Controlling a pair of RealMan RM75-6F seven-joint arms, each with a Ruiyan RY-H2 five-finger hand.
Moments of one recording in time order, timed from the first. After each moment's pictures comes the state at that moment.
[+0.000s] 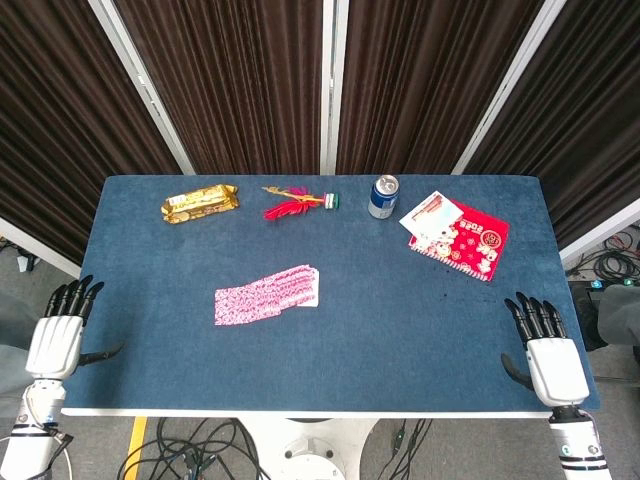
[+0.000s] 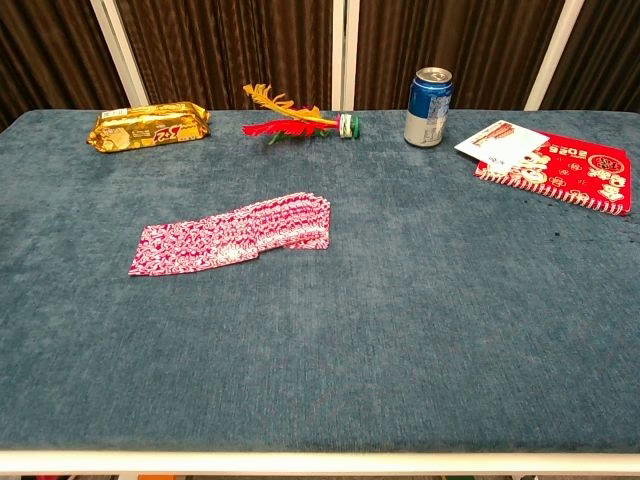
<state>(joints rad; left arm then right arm) -0.14 -1.35 -0.06 -1.40 1.44 1.42 0.03 0.09 -1.26 0.03 -1.58 -1.57 1.48 -0.13</state>
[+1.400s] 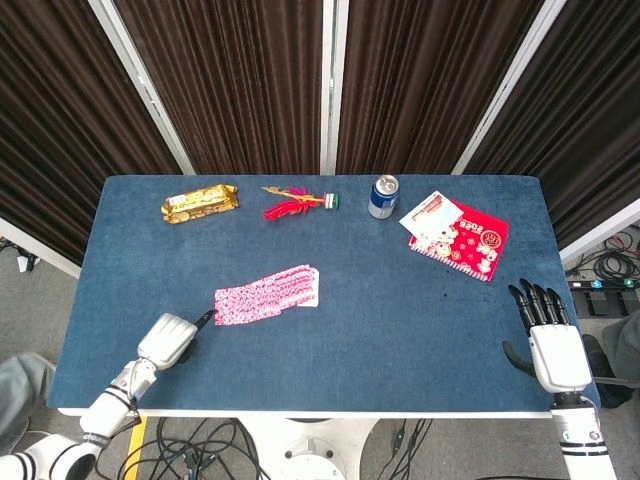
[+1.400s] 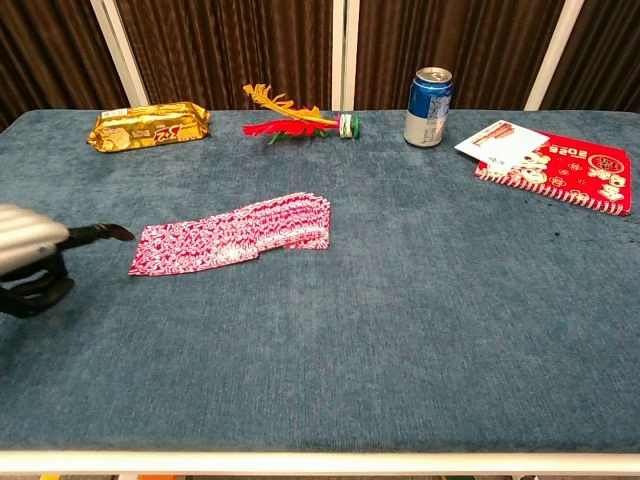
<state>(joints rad) -0.44 -1.47 -0.01 -1.41 1.45 0.94 0.30 0.12 -1.23 0.07 -1.62 -1.51 1.44 -0.15</state>
